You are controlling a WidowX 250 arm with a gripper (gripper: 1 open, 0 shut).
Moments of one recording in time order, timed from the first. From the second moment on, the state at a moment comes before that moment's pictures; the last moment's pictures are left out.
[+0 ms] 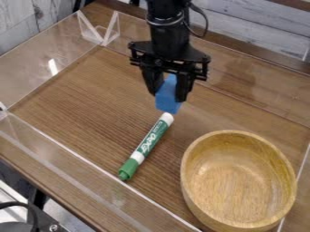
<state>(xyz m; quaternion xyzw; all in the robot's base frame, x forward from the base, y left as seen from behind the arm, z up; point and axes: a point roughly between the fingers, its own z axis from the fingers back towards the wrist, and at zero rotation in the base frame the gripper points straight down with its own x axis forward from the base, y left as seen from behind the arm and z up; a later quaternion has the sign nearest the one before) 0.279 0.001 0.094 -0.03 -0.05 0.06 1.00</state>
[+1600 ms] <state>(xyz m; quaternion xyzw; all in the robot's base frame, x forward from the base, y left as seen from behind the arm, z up) 0.259 -0.023 0.106 -0.03 -0.07 0.00 1.00</state>
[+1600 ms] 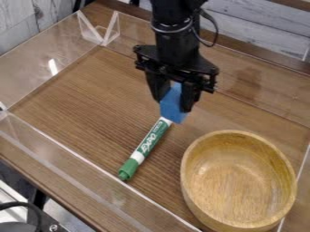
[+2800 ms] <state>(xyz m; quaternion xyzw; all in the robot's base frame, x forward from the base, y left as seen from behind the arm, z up) 0.217 -0.091 0.117 -0.04 -0.08 -0.05 1.00</state>
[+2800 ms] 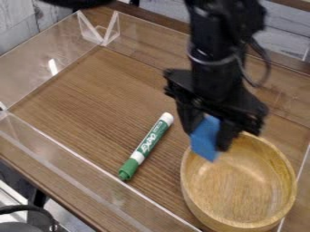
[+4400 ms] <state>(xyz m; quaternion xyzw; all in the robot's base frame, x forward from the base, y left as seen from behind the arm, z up) 0.207 -0.126 0.079 -0.04 -0.09 -0.02 0.99</state>
